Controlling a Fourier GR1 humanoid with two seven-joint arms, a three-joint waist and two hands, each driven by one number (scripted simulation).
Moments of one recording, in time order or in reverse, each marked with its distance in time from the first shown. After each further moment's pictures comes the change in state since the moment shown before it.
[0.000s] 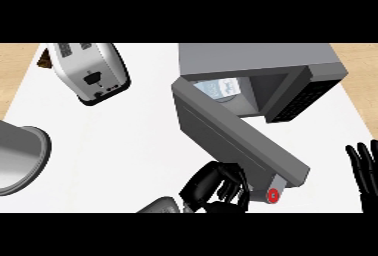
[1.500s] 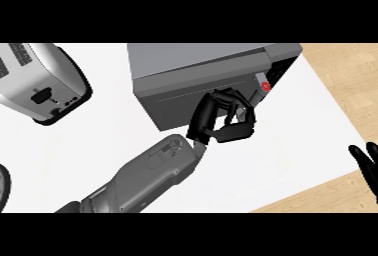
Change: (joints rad) left arm -0.415 -0.023 0.163 0.228 0.560 0.231 -0.181; right arm -0.075 -0.140 0.024 -0.227 -0.263 0.154 0.188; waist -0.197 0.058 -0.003
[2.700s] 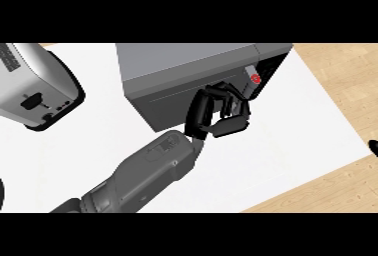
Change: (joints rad) left arm -0.026 0.002 -0.004 0.065 0.158 -0.005 -0.207; right arm -0.071 -0.072 -0.055 -0.060 -0.123 -0.007 0.087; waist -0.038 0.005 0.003
